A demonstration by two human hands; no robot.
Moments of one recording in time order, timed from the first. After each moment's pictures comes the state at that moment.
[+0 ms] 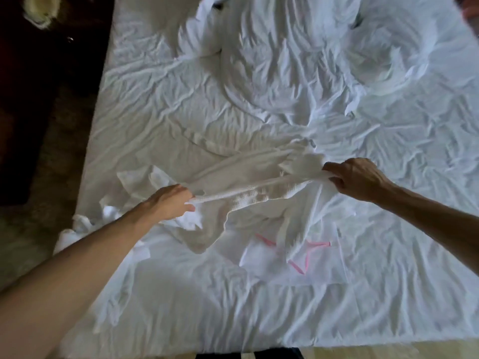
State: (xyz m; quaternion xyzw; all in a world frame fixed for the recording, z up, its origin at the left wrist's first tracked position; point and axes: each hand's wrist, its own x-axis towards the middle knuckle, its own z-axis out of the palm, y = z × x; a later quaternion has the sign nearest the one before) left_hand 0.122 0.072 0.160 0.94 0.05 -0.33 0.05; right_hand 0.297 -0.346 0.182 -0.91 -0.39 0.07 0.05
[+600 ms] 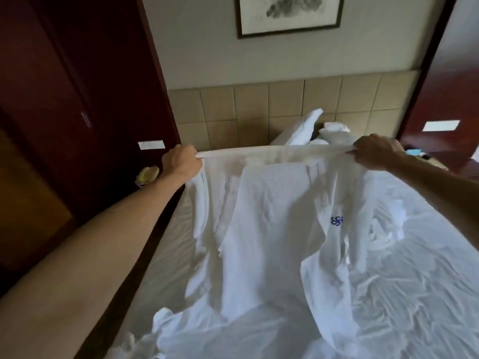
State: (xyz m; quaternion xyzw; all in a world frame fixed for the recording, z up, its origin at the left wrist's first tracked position) left_hand 0.229 0.105 0.632 0.94 0.28 0.18 0.04; right_hand 0.412 -0.284 0.634 -0.98 -0.18 -0.10 -0.03
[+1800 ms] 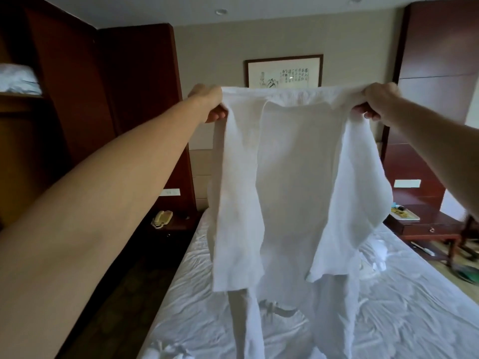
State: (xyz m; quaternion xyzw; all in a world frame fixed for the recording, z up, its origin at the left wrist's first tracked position) left_hand -0.041 -0.017 0.915 0.79 0.21 0.35 0.46; right_hand 0.126 -0.330 0.897 -0.80 -0.04 -0.20 0.56
